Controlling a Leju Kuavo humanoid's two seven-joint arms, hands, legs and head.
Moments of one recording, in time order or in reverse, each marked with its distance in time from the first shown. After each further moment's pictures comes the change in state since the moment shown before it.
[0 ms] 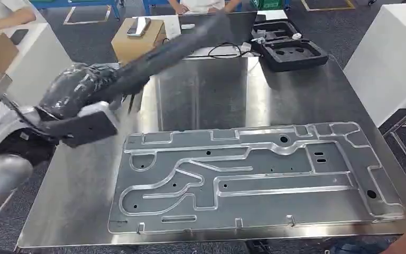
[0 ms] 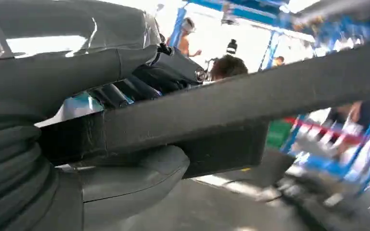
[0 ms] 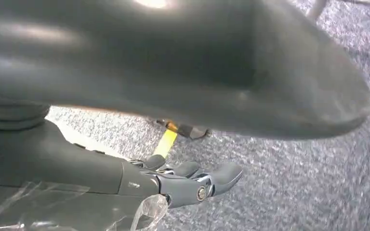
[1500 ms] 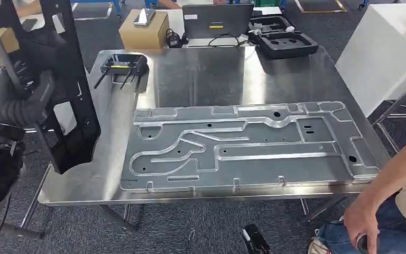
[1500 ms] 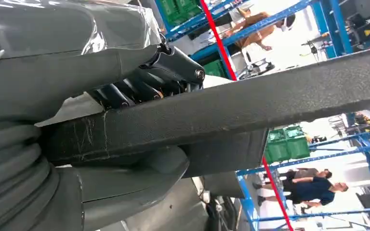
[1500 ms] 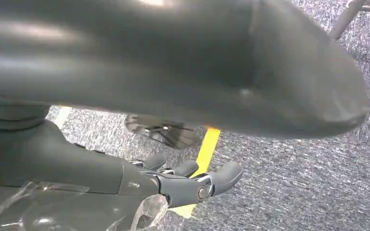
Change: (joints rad) left arm 0.276 0.044 0.298 -0.033 0.656 0.563 -0.045; right arm 0.038 -0.013 -0.083 0.000 -0.045 -0.024 -0.021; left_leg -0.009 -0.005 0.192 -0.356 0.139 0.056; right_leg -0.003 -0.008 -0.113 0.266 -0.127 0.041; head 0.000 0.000
